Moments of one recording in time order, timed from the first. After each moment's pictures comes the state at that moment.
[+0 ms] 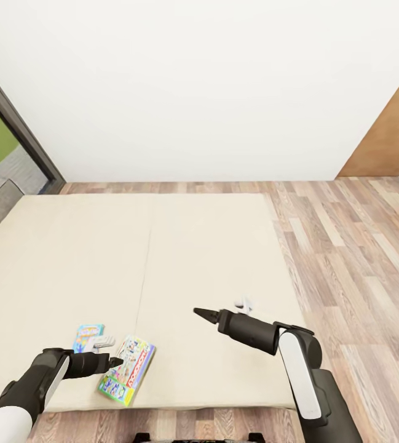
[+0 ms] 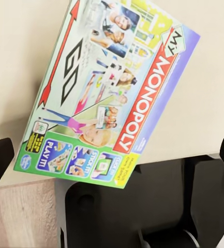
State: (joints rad) left arm -0.55 0.21 0.14 -0.67 -0.08 0.64 -0.57; right arm -0.34 0.16 0.00 -1.57 -0.54 1.04 0.42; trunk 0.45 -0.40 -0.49
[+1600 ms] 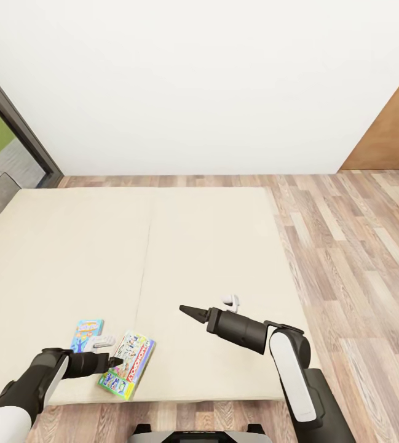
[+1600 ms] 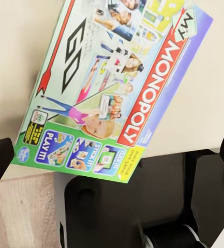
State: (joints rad) left arm -0.55 0.22 0.14 -0.67 -0.08 0.64 -0.58; right arm -0.34 0.16 0.09 -1.57 -0.63 0.99 0.47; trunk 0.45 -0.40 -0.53
